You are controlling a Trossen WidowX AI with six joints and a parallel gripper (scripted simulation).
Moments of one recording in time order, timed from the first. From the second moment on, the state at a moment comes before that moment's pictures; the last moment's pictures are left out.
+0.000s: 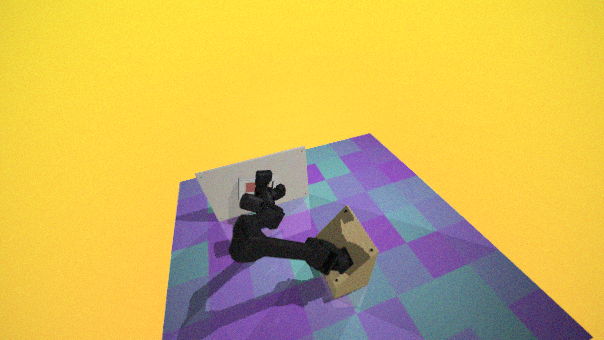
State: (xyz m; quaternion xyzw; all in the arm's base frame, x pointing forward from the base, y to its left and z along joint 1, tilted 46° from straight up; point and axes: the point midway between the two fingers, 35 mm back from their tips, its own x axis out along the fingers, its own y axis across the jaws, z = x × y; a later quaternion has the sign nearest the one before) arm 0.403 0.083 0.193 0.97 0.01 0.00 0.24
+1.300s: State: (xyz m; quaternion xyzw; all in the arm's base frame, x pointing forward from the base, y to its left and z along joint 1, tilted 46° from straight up) arm 0.403 0.088 0.193 0.97 0.01 0.00 0.24
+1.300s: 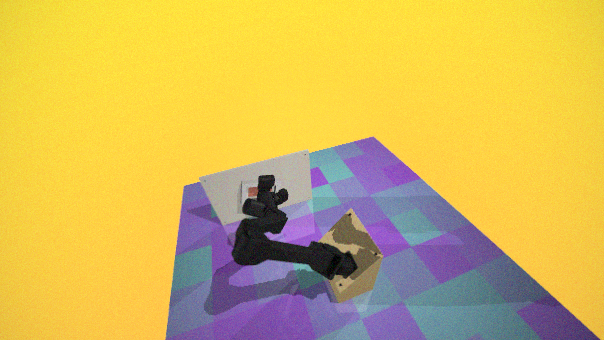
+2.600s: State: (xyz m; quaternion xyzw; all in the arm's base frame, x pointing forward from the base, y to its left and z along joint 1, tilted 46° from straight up) arm 0.403 0.088 0.193 0.95 0.01 0.00 0.31
